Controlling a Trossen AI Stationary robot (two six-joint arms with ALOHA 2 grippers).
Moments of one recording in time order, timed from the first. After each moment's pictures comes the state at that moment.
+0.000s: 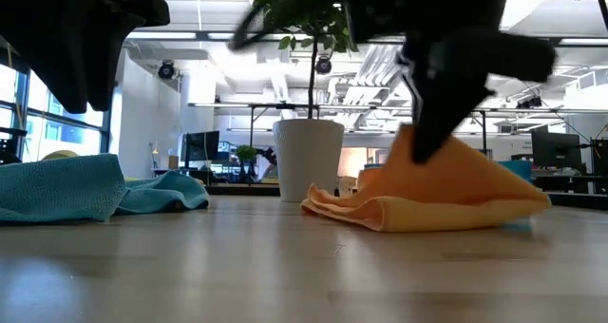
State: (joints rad) left arm -0.51 1.88 1.45 -1.23 -0.30 -0.63; right arm 0.46 2.03 1.54 -1.06 0.42 0.55
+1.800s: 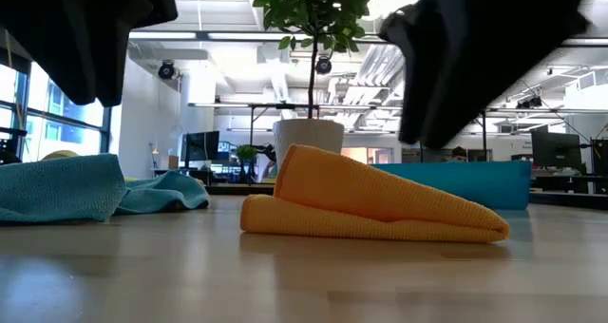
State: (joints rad) left arm -0.53 1.88 1.45 -1.06 -0.30 -0.61; right arm 0.58 2.06 1.57 -0.83 0.34 0.40
